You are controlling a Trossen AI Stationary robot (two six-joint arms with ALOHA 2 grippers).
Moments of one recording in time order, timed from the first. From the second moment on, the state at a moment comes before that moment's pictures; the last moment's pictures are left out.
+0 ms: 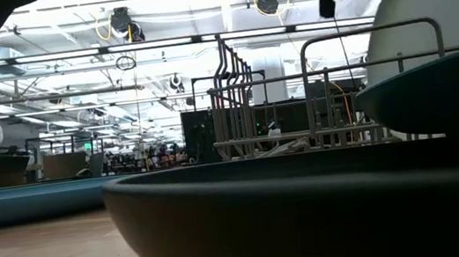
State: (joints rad) left arm 0.00 2.21 1.91 0.23 0.28 -0.50; right arm 1.06 1.64 1.74 -0.66 1.57 -0.09
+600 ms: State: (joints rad) left arm 0.10 2.21 1.91 0.31 0.17 -0.64; right arm 1.06 1.64 1.74 -0.66 1.57 -0.09
